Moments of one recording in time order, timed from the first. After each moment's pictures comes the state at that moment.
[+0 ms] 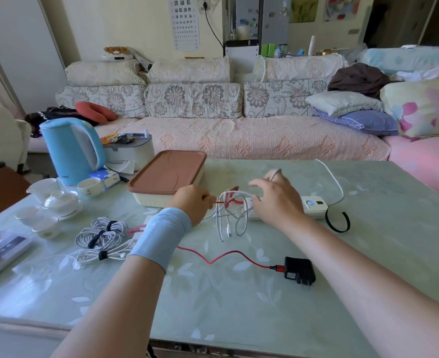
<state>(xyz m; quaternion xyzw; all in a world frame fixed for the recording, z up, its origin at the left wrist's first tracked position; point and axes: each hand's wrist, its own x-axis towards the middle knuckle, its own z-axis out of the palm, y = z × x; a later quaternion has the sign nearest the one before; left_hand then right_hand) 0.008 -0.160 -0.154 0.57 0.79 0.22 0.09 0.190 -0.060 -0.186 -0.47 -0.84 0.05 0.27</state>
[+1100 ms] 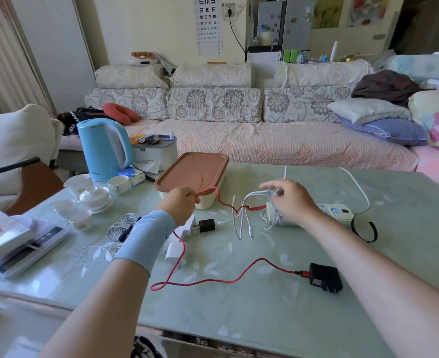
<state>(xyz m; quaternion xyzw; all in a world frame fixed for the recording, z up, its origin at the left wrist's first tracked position) -0.054 -0.202 -0.149 0.44 0.80 0.34 0.22 0.165 -0.059 -0.178 -0.42 -0.82 0.25 0.31</state>
